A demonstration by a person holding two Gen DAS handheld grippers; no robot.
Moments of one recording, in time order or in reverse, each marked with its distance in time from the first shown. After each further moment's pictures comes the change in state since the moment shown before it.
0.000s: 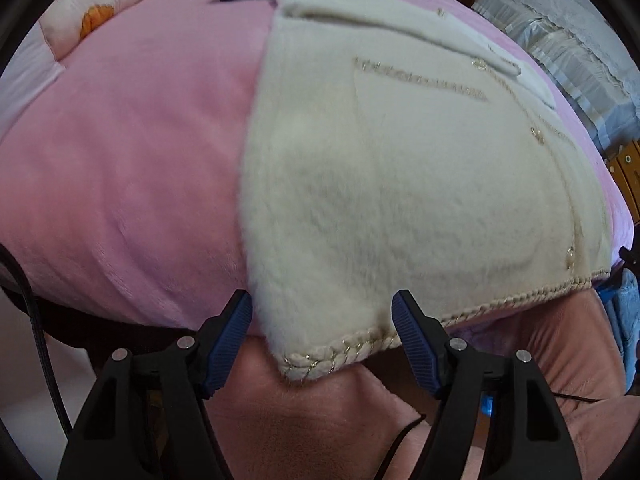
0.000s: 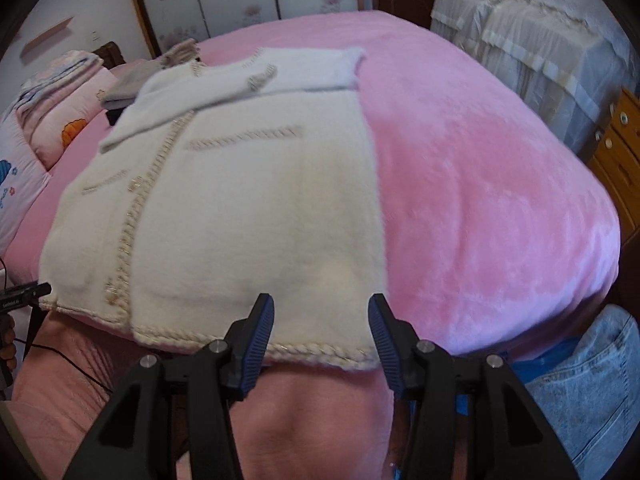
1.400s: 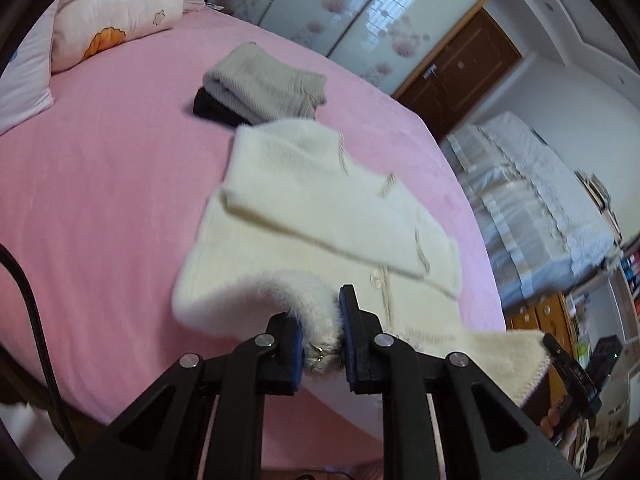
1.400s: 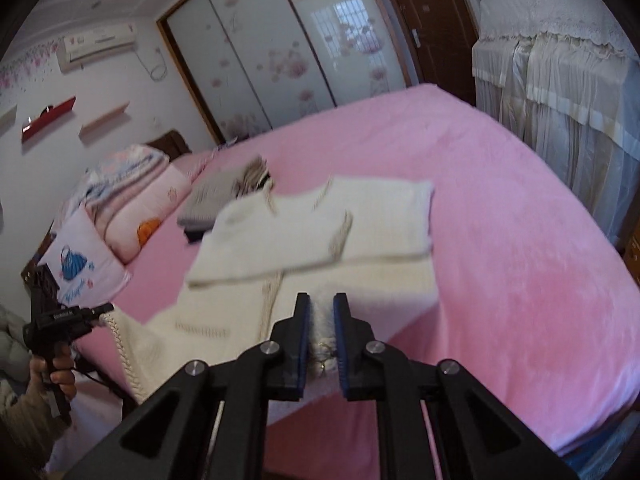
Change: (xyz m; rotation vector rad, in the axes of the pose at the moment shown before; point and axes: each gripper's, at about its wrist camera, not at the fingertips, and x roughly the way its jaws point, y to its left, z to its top) left arm -0.130 -0.022 0.153 -0.290 -0.322 -0.285; right arm -0.082 0.025 0.175 0.022 -0.333 0.296
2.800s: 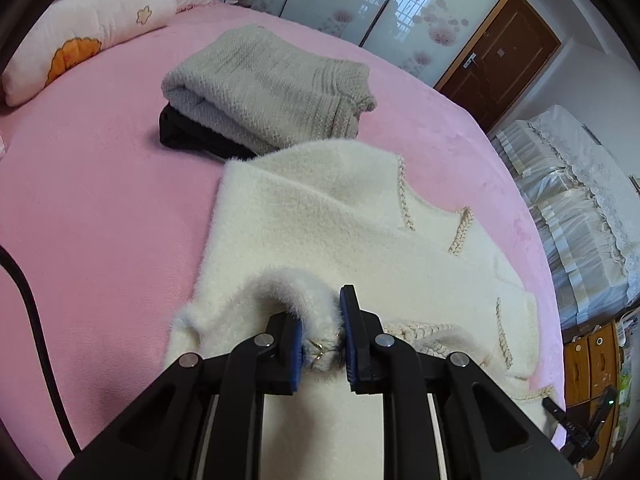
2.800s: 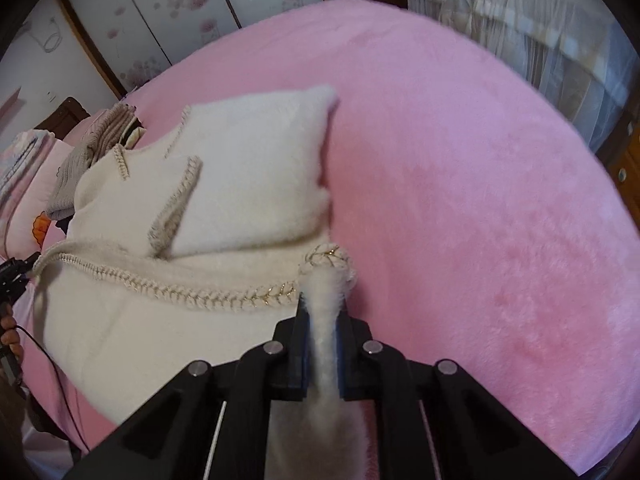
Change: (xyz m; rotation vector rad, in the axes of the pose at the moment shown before) left arm 0.187 0.015 0.111 0.033 0.021 0.159; right arm 0.160 -0.096 -0.001 0.083 0.265 -0.278
